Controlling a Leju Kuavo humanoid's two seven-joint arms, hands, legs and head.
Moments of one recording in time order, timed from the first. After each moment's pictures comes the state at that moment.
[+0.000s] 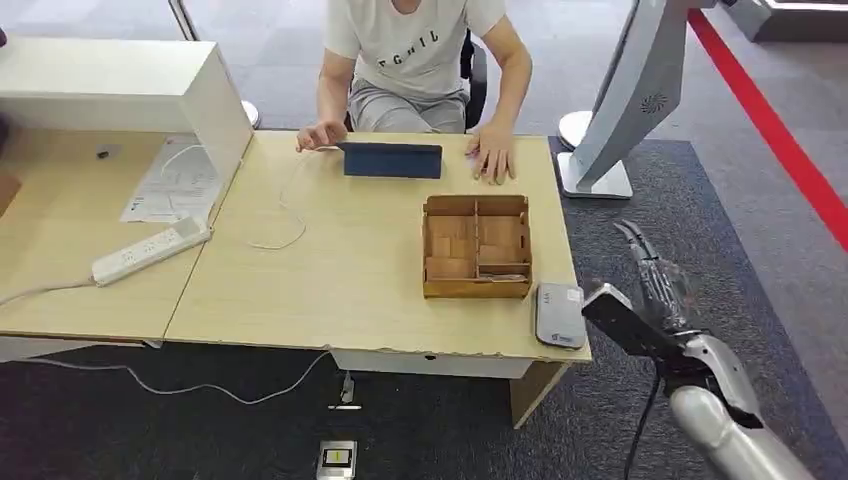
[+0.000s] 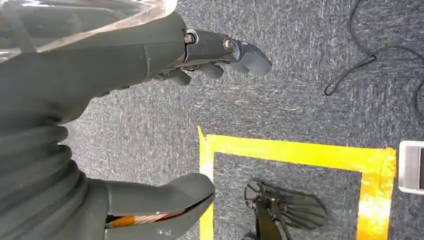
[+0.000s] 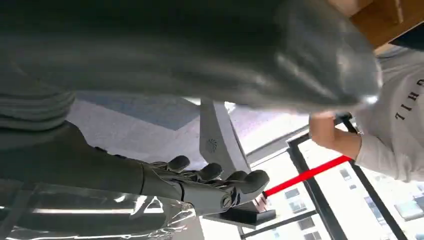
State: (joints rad) left arm -0.10 0.23 -0.42 -0.18 0.70 0.07 -0.04; right arm -0.38 -0.52 0.55 -1.30 0.49 -0.23 -0.01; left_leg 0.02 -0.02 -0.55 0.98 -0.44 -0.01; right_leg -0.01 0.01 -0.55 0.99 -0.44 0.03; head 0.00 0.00
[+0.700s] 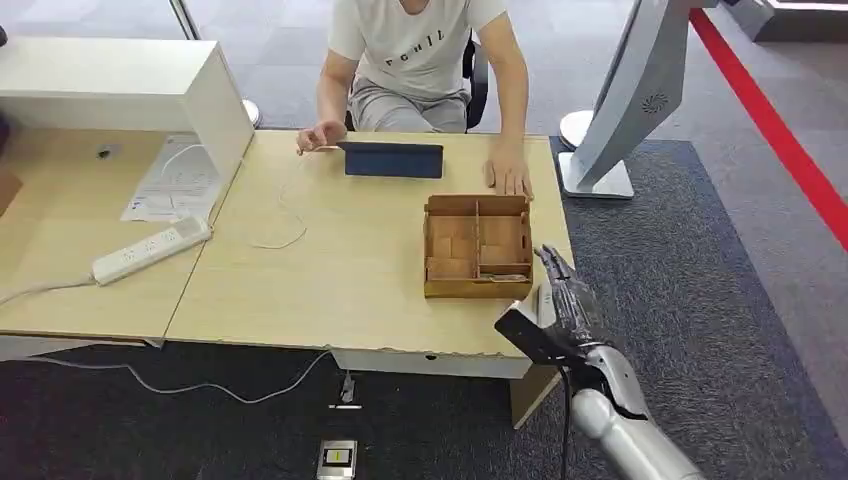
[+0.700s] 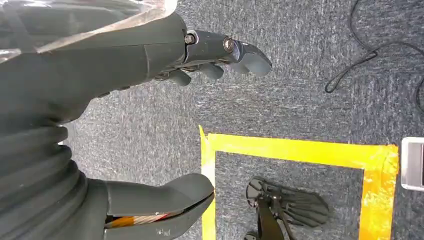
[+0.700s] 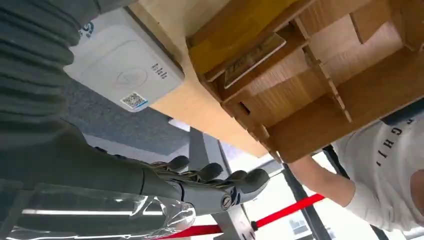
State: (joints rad) left arm -0.11 0.23 -0.44 -0.18 0.70 0.07 -0.02; right arm -0.47 -0.22 0.66 -0.88 0.60 -0.41 -0.10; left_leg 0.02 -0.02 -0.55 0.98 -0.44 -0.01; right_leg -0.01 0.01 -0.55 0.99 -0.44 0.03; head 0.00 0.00
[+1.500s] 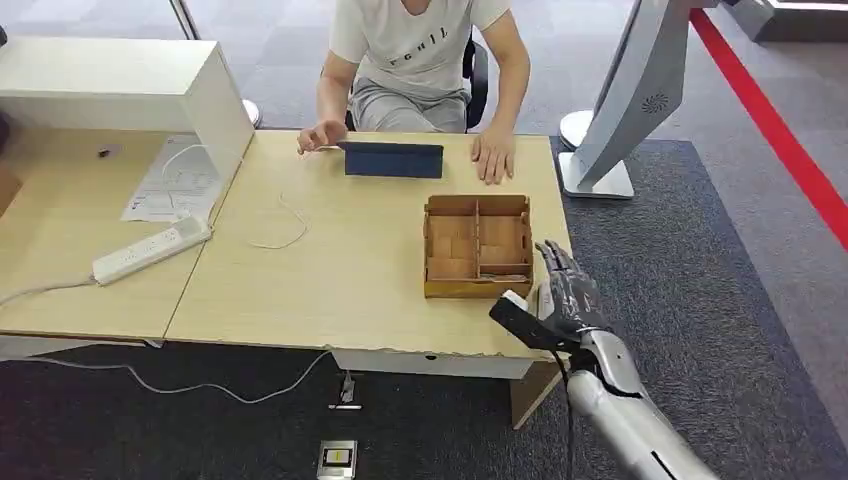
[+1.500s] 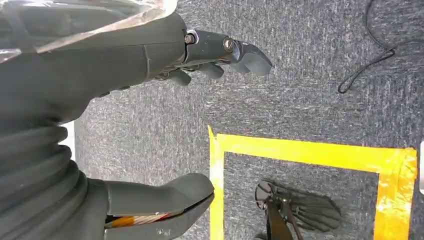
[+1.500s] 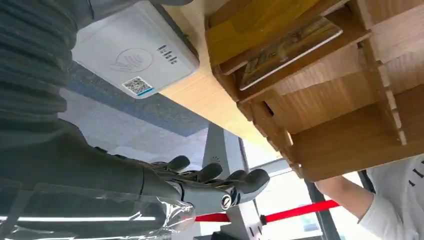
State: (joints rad) left arm -0.11 0.23 -0.46 -0.18 0.72 0.08 0.01; right arm -0.57 -0.14 0.62 -0.65 0.74 -0.41 -0.10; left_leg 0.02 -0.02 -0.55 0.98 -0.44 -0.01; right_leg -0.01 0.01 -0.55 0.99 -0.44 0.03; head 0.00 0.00
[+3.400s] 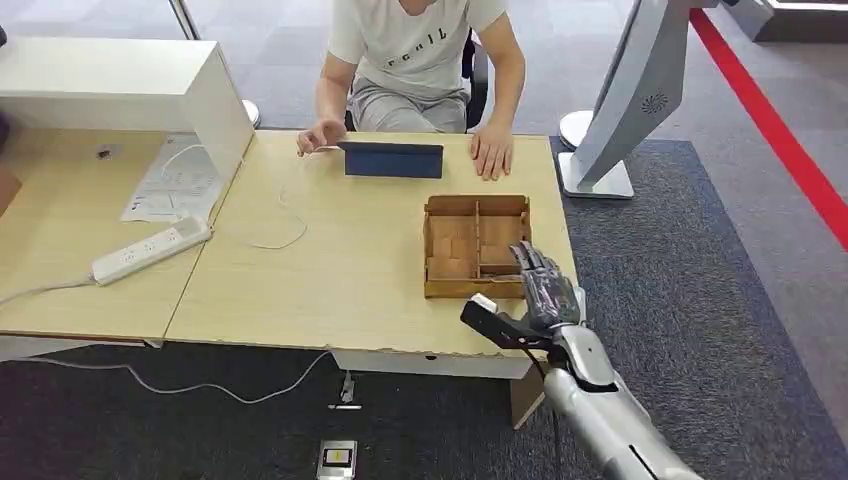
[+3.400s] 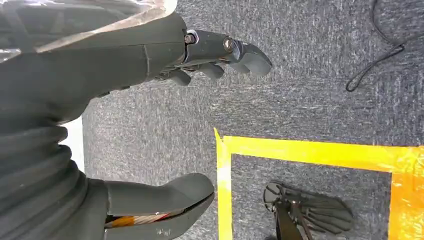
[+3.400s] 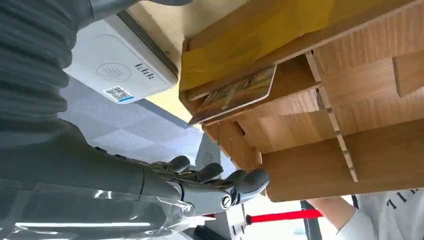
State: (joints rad) left arm -0.11 0.24 -0.50 -0.18 0.73 0.07 0.03; right arm -0.58 -0.06 0.59 -0.63 0.95 -0.33 -0.02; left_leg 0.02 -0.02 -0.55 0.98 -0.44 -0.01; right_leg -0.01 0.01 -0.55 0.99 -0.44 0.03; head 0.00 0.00
